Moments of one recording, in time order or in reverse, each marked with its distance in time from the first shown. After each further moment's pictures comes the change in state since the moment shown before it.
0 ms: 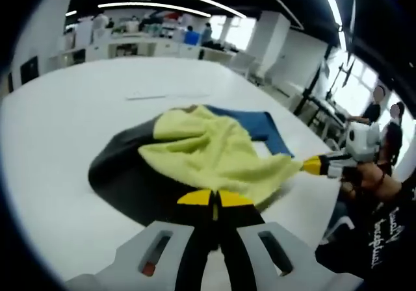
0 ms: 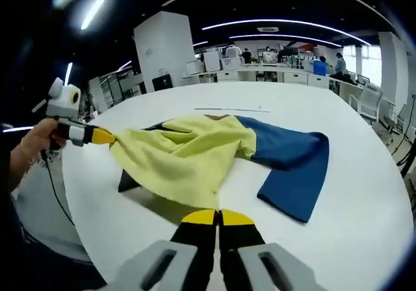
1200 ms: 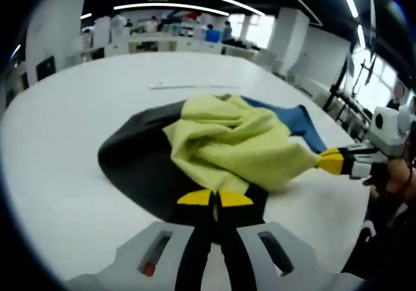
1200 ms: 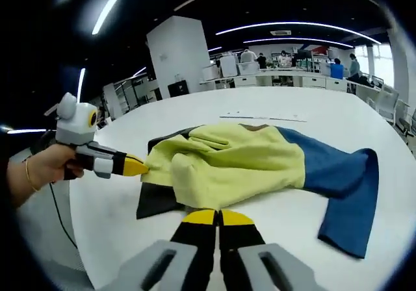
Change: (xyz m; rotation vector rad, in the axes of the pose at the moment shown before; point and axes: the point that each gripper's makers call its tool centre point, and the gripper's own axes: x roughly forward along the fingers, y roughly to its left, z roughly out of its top) left arm 0.027 0.057 -0.021 -0.003 0.008 0.165; right arm 0.058 0.048 0.051 0.013 -0.094 0.095
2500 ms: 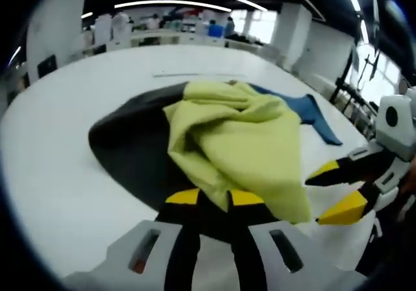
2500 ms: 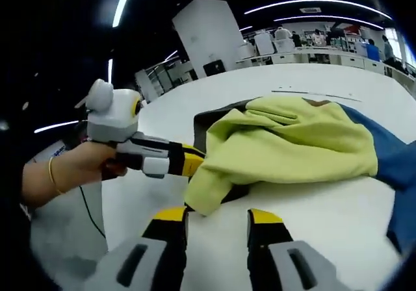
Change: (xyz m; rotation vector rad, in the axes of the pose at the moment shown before) left arm 0.025 0.008 -0.027 -0.002 0.026 0.031; right arm 0.040 0.092 -0.033 -0.014 0.162 0.296
